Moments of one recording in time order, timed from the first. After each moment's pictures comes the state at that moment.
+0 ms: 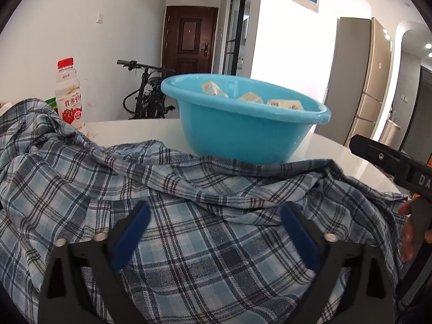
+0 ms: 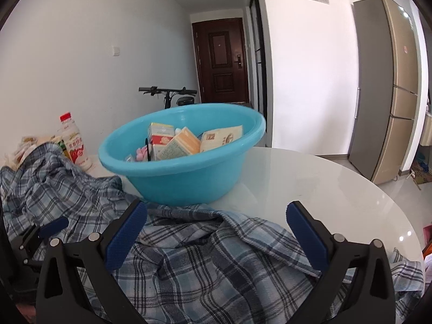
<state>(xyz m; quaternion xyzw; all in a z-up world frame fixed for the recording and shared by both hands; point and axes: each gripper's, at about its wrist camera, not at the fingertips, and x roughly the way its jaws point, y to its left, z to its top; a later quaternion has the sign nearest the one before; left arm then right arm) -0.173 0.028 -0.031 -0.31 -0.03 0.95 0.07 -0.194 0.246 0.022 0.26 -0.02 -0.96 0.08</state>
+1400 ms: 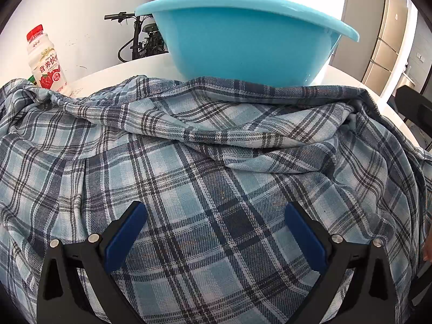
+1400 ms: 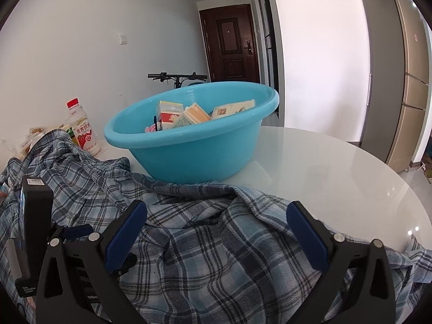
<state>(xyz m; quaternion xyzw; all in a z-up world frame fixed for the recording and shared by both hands) -0.210 0.050 -0.075 -0.46 0.02 0.89 0.06 -0.195 0.247 0.001 0.29 -0.03 -0.95 0.11</state>
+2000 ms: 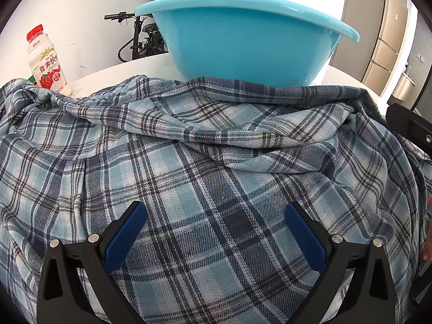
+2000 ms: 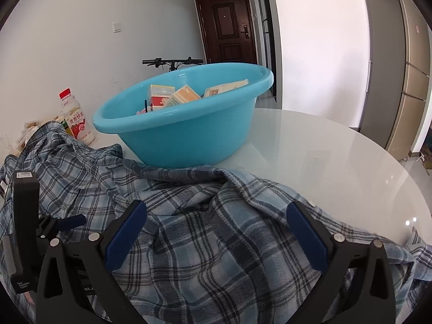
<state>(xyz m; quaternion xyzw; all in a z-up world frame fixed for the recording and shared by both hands) -0.210 0.050 -0.076 -0.46 0.02 0.89 0.06 -0.206 0.255 -0.011 0.34 -0.03 -0.94 0.10</state>
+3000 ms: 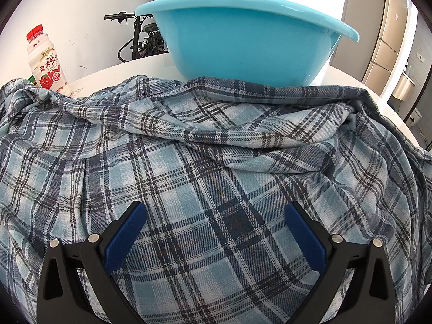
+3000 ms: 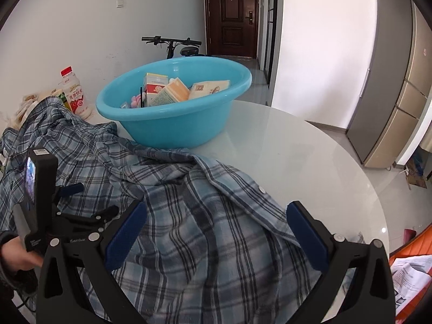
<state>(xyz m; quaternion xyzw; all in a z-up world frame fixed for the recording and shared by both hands) -0.209 0.050 -0.075 -0.46 0.02 0.89 0.05 -0.178 0.285 0.035 0.40 0.03 -0.91 0.10</state>
